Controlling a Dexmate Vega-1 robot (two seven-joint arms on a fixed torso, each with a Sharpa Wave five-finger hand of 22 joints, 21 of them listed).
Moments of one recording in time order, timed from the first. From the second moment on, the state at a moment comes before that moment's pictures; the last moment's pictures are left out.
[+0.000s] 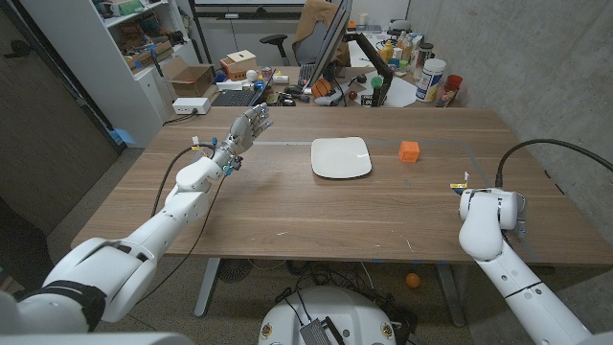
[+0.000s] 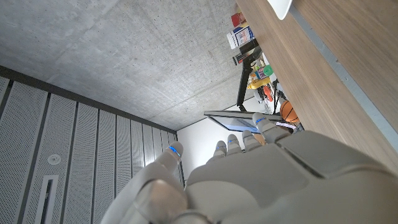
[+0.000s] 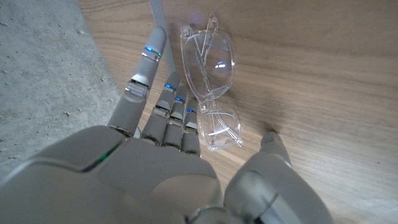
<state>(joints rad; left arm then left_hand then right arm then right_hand) 0.58 0.46 0.43 -0.87 -0.63 -0.54 -0.49 0.01 0.06 0.59 0.19 0.22 -0.18 0.04 0.18 0.17 -0.17 0.01 0.19 0.18 -0.17 0.04 0.19 0.18 0.01 0.03 0.21 0.19 -1.20 -0.48 -0.17 -1.96 -1.88 -0.74 1.26 0.20 -0.10 0.20 -0.10 0.34 0.43 0.04 0.25 0.20 0.51 0.06 0.28 0.24 0.69 -0.06 0.35 0.22 1.06 0.04 0.35 0.18</state>
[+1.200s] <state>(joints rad) 0.55 0.43 0.43 -0.83 -0.63 -0.55 -0.50 0.01 0.06 0.59 0.19 0.22 -0.18 0.04 0.18 0.17 -0.17 0.01 0.19 0.18 -0.17 0.04 0.19 0.18 0.01 0.03 0.21 0.19 -1.16 -0.57 -0.23 -1.94 -1.77 -0.81 1.23 1.09 0.02 0.24 -0.13 0.27 0.72 -0.01 0.26 0.34 0.78 -0.07 0.68 0.67 1.10 -0.19 0.80 0.65 1.13 -0.21 0.82 0.52</state>
